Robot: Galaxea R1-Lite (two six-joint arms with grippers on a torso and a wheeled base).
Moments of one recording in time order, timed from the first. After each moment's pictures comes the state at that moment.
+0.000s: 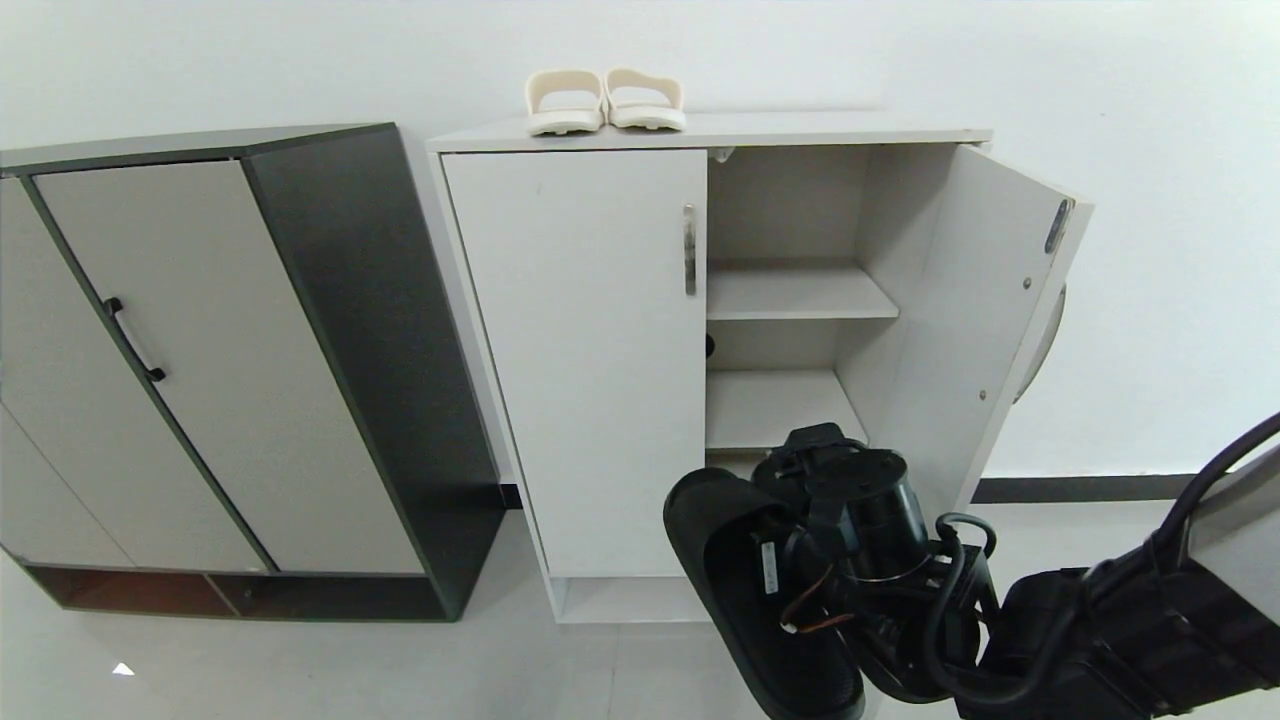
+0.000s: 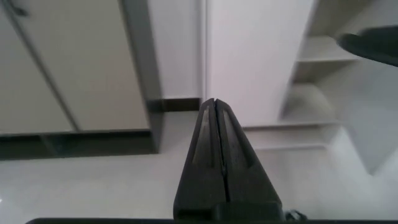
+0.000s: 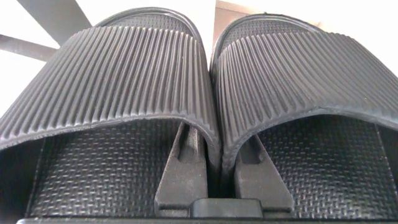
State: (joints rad) left arm 0.01 0.08 0.00 0.00 -0.03 0.02; right arm 0.84 1.95 -0.81 -0.72 -0.49 0.25
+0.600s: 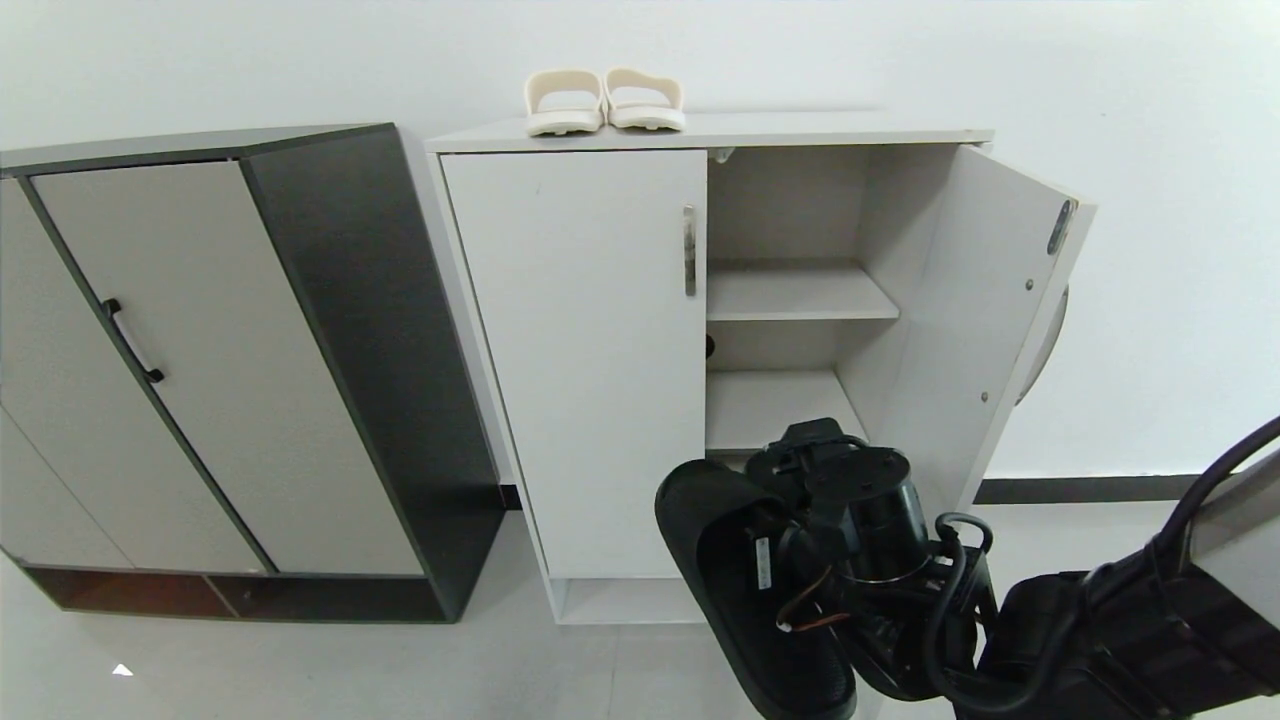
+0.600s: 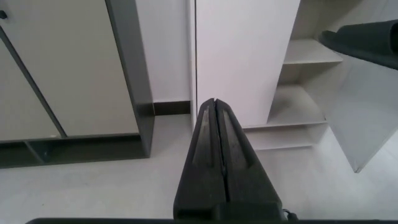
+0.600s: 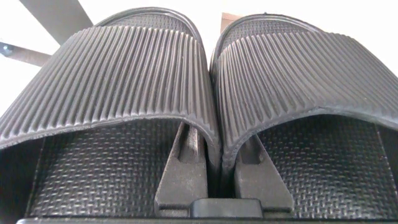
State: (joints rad) left arm -0.01 0.01 0.00 0.01 -0.04 0.02; right arm 0.85 1.95 -0.81 -0.76 -0.49 0.25
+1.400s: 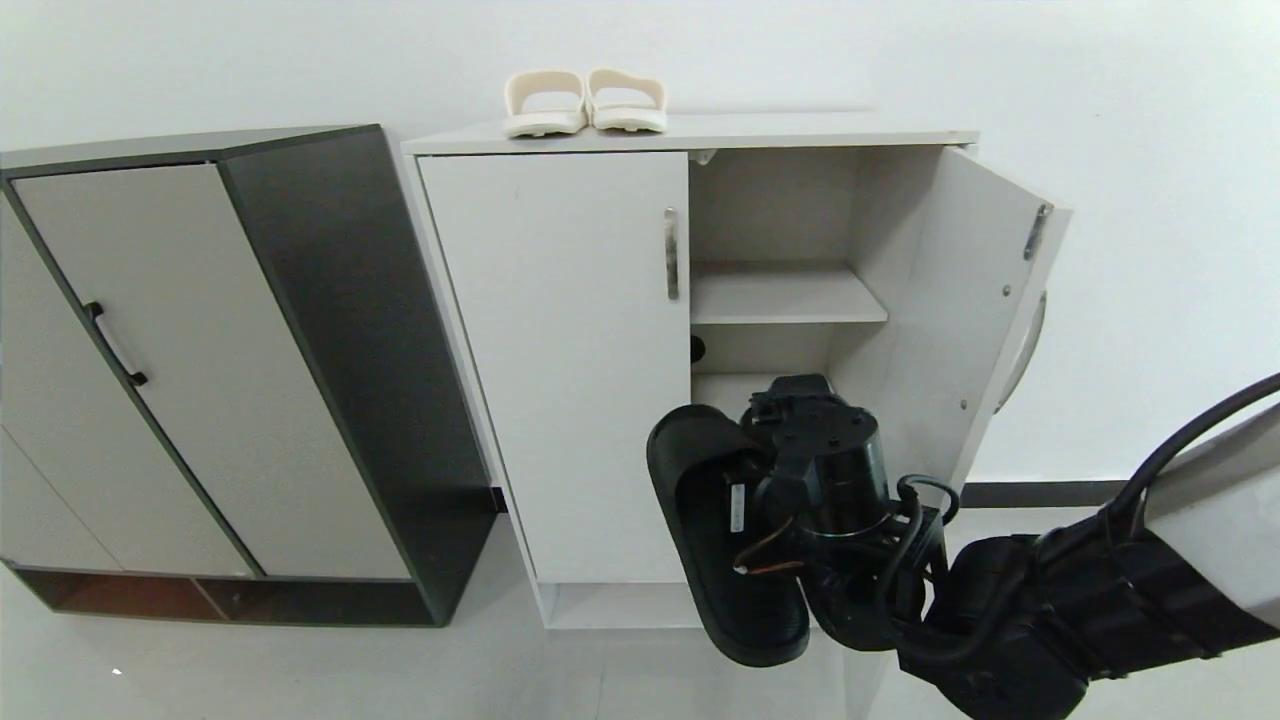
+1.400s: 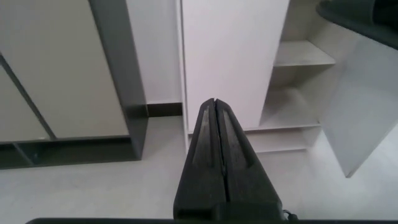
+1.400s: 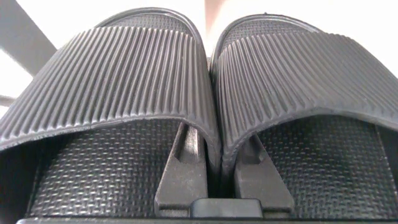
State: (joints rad) left arm 0.00 0.00 0.00 0.00 -0.04 0.00; right arm 0.85 2.00 -0.98 -0.75 -0.62 0.25
